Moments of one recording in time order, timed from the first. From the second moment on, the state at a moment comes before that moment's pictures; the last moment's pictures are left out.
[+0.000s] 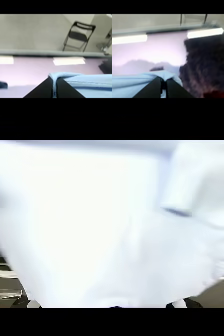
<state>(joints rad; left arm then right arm) 0.37 -0.90 1.66 0.81 -1.14 -1.32 -0.46 -1.08 1.93 -1.15 1.52 1.43</state>
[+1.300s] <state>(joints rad) 0.25 -1.73 1.50 0.75 -1.05 -1.19 -0.20 -1.67 1.44 -1.13 0.80 1.59</state>
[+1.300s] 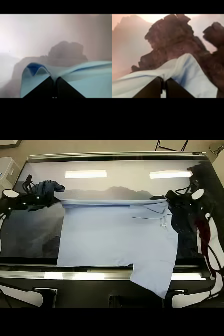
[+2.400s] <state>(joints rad) 0.35 -1.65 1.22 0.99 -1.53 -1.24 -0.26 -1.57 1.32 -1.35 1.49 1.67</state>
